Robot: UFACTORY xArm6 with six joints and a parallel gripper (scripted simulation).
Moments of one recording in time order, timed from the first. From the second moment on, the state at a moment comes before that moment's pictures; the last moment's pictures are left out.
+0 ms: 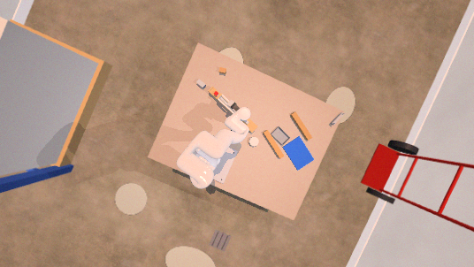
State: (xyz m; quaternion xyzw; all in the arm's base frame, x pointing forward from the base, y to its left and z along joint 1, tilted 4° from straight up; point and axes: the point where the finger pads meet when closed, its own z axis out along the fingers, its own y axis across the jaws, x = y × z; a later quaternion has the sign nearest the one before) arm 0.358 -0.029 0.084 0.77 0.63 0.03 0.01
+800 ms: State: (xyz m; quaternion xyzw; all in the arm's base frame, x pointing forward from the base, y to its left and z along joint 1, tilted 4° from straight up) arm 0.349 -0.066 0.141 0.78 0.63 0.03 0.01
